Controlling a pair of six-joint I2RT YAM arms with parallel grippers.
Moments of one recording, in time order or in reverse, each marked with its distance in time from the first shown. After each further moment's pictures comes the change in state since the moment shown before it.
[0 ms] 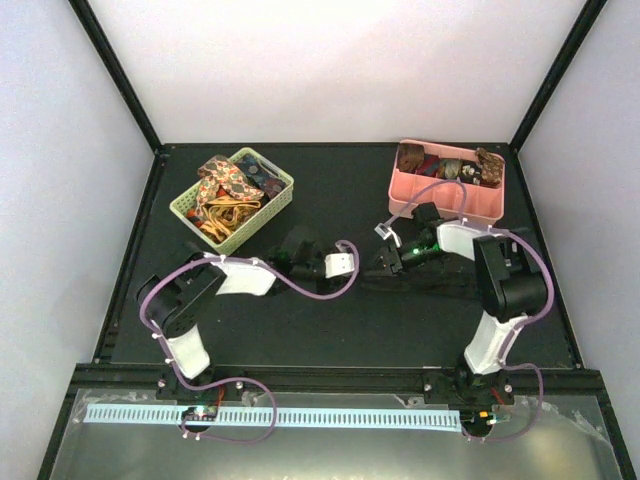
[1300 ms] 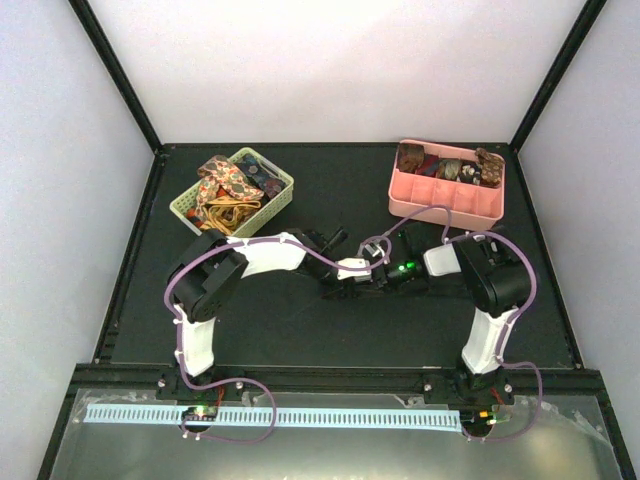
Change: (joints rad) left arm -0.054 0.188 0.463 -0.935 -0.134 0.026; right arm 0.103 0.030 -0.244 0.606 0.048 0.461
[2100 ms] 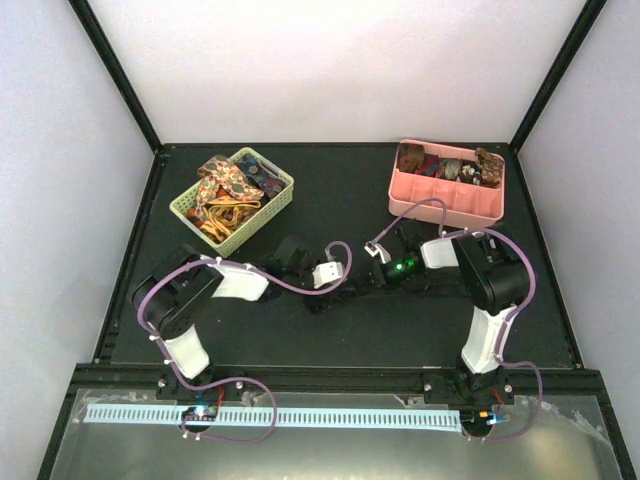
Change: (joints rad) left arm 0.090 -0.219 -0.502 0.697 0.138 -0.129; right arm 0.002 0.020 0.085 -0.212 0.169 -0.166
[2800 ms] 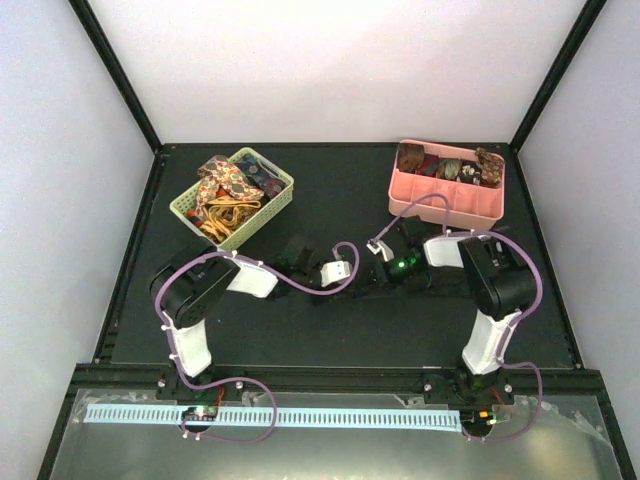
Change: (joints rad) left arm -0.019 0.126 0.042 0.149 0.032 0.017; right arm -0.006 -0.037 0.016 -0.074 0.035 -0.044
